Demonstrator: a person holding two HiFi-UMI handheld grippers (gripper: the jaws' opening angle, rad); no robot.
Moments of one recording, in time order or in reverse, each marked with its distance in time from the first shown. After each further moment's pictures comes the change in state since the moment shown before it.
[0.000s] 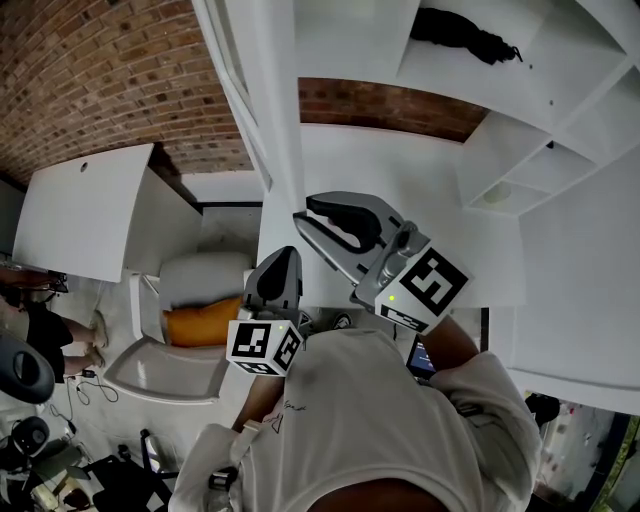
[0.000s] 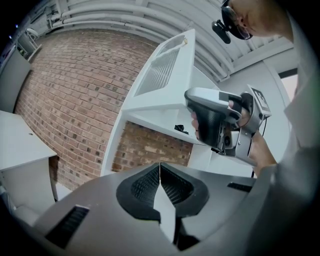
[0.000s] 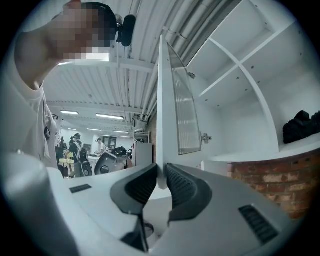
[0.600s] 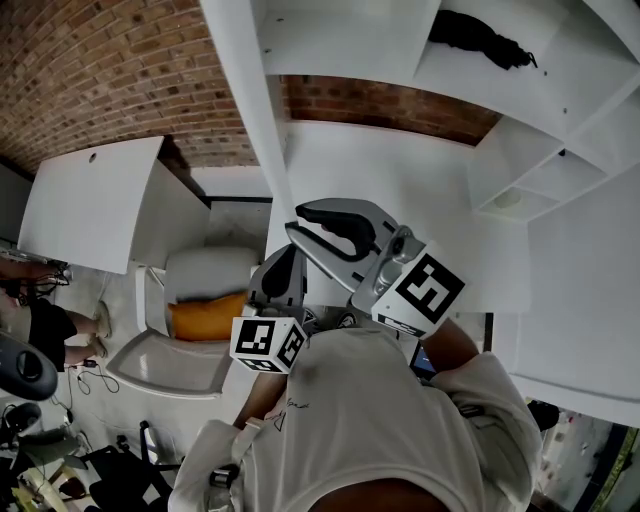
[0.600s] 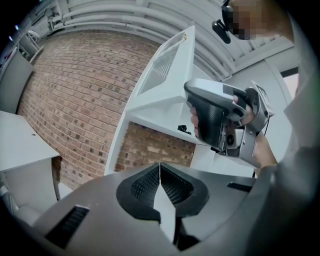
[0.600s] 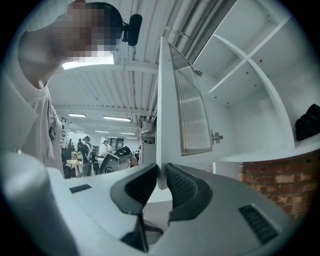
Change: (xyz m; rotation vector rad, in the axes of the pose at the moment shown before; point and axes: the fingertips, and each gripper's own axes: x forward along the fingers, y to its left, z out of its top) left arm 0.001 0.007 0.000 0.000 -0.002 0.029; right arm 0.015 0.019 -0.001 -0.003 -0.017 0.091
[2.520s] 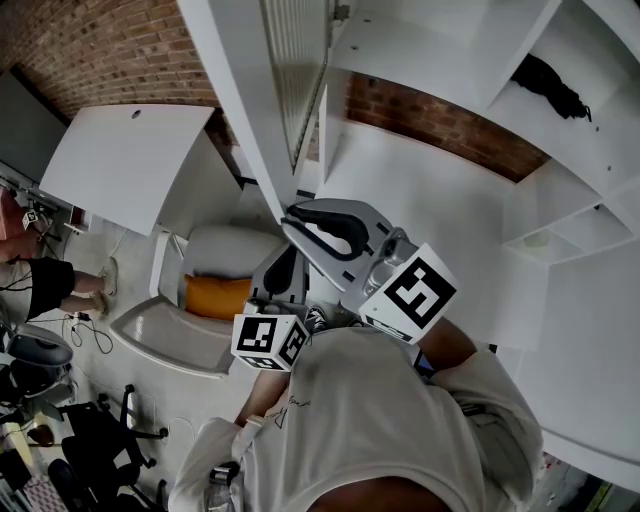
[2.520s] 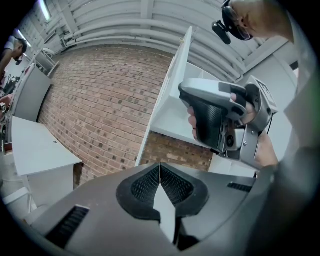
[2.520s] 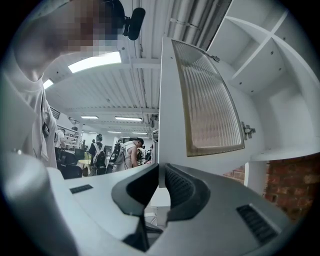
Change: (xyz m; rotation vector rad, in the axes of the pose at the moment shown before) left arm -0.051 0.065 0.022 -0.016 -0.081 0.182; right arm 0.079 0.050 -0.002 -0.014 0.008 0.150
